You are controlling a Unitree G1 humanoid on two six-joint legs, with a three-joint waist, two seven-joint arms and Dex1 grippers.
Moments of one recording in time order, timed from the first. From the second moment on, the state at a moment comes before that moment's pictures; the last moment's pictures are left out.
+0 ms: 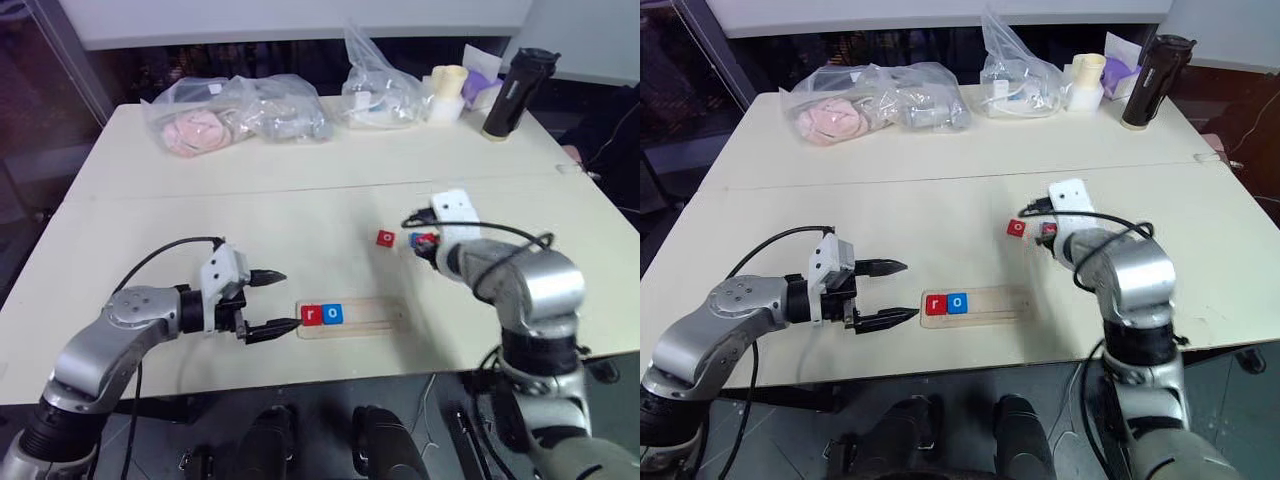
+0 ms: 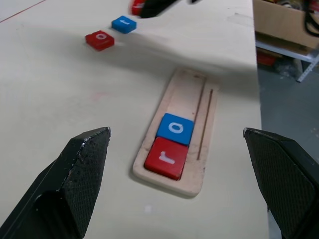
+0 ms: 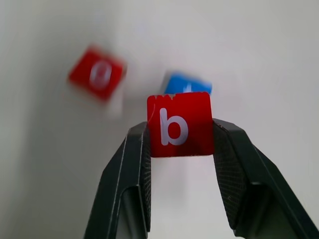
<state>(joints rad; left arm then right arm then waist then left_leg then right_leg) -0.18 0.72 -0.03 -0.44 -0.56 0.60 -0.94 -0.57 -0.43 -0.07 -0.47 0.25 1.61 0.08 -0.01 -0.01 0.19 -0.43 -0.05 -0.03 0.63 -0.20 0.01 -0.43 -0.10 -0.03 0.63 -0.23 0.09</state>
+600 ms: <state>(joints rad) -0.19 0.73 -0.05 -0.36 -0.53 0.53 -1.01 -0.16 -0.42 -0.23 -0.81 0.49 1.61 -0.04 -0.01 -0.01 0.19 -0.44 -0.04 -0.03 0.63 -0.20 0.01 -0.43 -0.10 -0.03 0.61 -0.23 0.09</state>
